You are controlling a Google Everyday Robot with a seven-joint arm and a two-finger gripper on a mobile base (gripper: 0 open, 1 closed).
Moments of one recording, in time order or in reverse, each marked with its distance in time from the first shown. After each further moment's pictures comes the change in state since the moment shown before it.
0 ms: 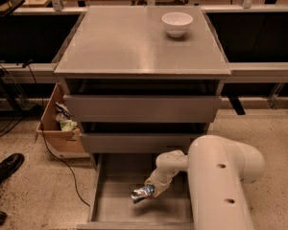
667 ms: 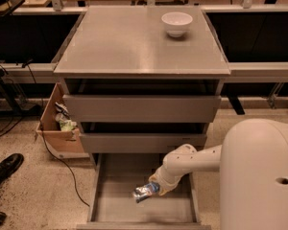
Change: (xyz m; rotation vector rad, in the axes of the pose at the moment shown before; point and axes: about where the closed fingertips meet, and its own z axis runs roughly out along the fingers) arm -0.049 0.031 -0.139 0.084 0.097 -0.013
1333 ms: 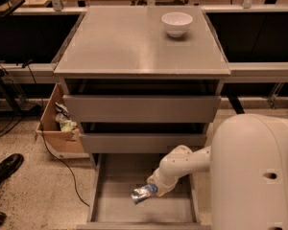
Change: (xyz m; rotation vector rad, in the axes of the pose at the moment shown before) arm -0.005 0.000 0.005 -0.007 0.028 -0.006
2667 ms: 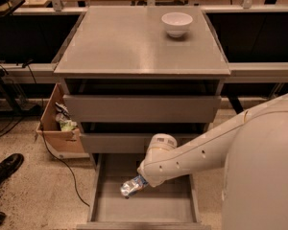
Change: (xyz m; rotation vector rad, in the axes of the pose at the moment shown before) arm -0.058 -0.038 -0.124 0.053 0.215 -0.125
